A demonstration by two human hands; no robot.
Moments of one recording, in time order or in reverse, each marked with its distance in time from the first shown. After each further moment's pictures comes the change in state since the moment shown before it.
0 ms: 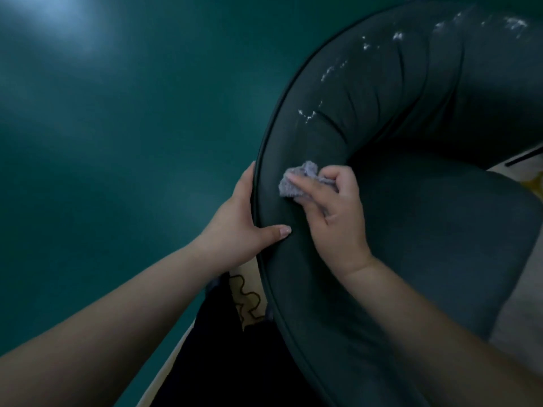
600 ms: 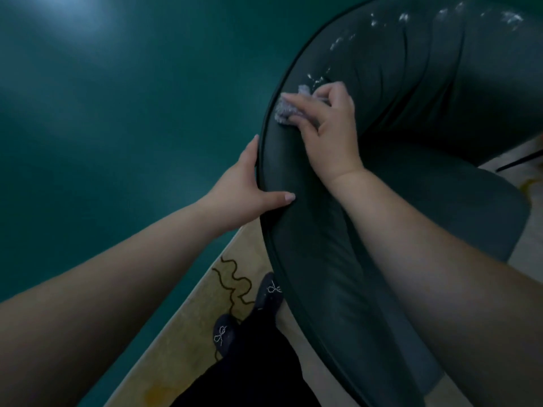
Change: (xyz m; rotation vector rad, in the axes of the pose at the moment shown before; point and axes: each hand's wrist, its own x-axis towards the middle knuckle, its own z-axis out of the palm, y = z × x) left_hand -0.015 -0.006 0.009 -0.024 0.045 0.016; right_hand 0.049 -0.010 0.005 -0.089 -0.031 -0.001
